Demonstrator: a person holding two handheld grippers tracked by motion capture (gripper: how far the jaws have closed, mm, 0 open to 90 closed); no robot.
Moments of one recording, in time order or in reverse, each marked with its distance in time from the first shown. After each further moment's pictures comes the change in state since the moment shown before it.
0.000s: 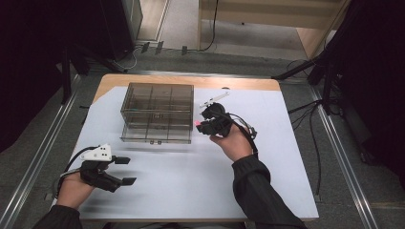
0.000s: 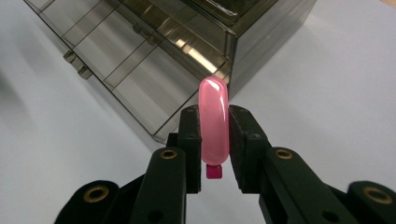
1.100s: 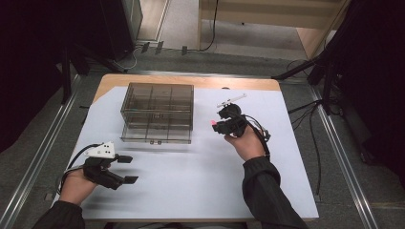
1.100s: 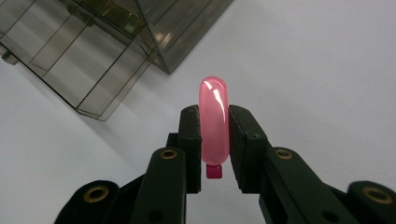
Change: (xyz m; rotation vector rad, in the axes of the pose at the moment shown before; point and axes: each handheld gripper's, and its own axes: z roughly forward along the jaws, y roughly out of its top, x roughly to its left) left arm 0.007 0.006 0.007 0.022 -0.030 0.001; right arm -0.040 -0.025 -0.005 0.018 -0.068 0.102
